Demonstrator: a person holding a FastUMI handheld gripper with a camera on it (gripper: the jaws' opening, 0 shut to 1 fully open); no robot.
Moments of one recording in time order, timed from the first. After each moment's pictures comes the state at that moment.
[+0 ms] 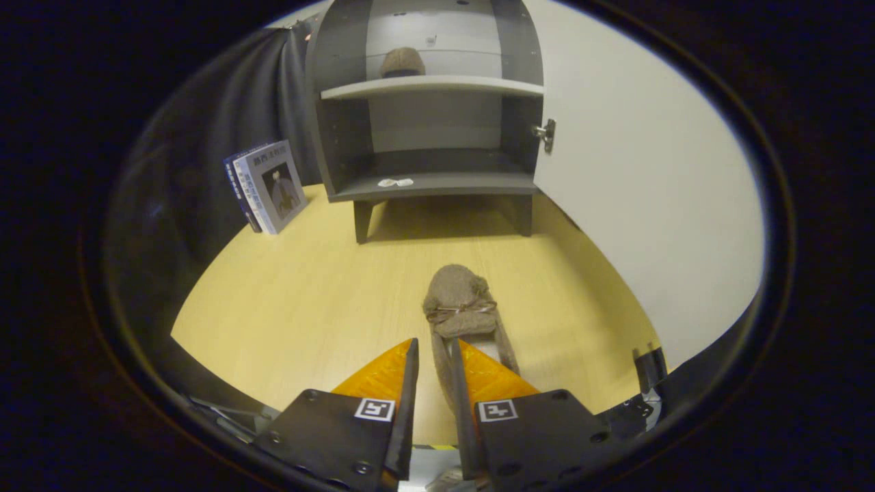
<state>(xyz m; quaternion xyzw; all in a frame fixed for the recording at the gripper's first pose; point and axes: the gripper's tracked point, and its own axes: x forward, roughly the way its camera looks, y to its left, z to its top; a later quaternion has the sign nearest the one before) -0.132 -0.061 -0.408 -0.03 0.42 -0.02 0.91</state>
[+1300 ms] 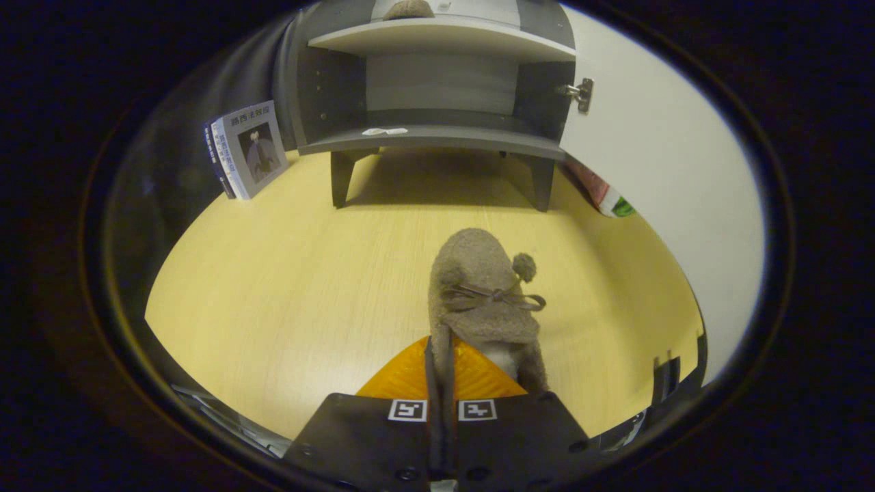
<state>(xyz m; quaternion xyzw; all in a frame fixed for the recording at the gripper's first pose) -0.096 -0.069 -0.458 -0.07 0.45 -0.03 0.89</state>
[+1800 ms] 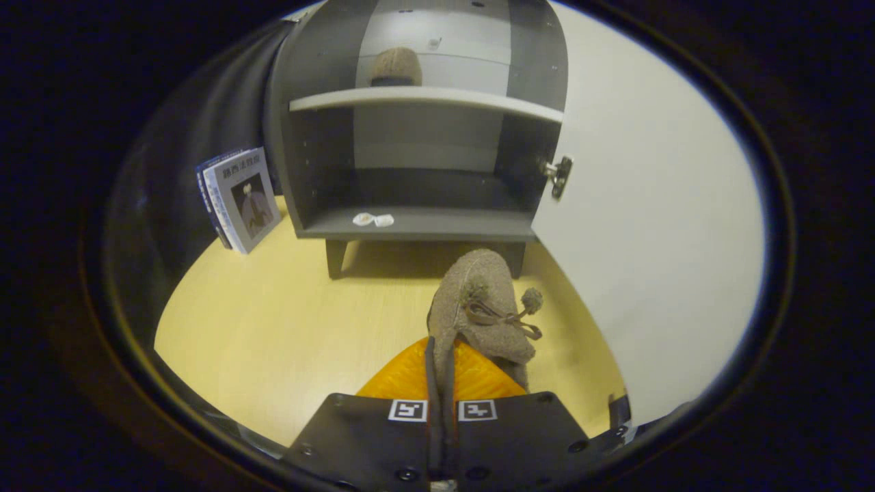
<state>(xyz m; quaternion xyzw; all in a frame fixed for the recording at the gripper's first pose) -0.035 -0.068 -0.351 -0.08 0.37 -0.06 0.93</state>
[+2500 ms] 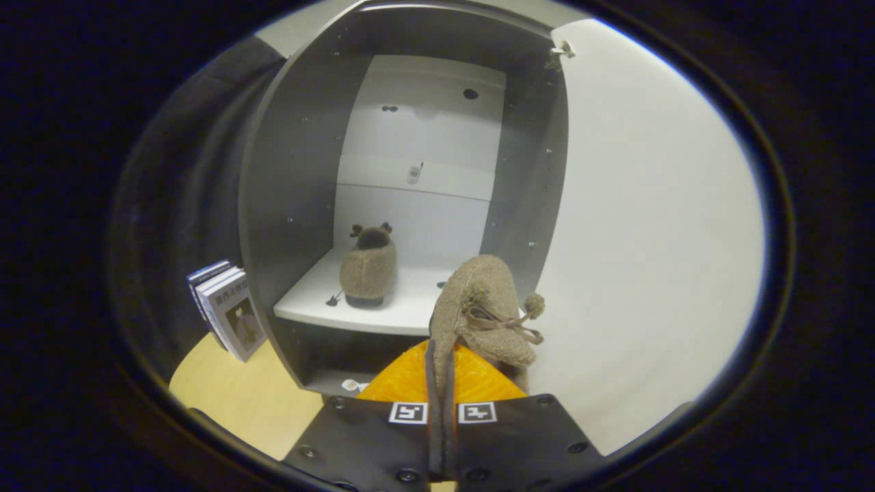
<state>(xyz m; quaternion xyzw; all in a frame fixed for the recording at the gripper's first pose) 0.100 -0.059 -0.139 -0.10 0.19 -0.06 0.97</state>
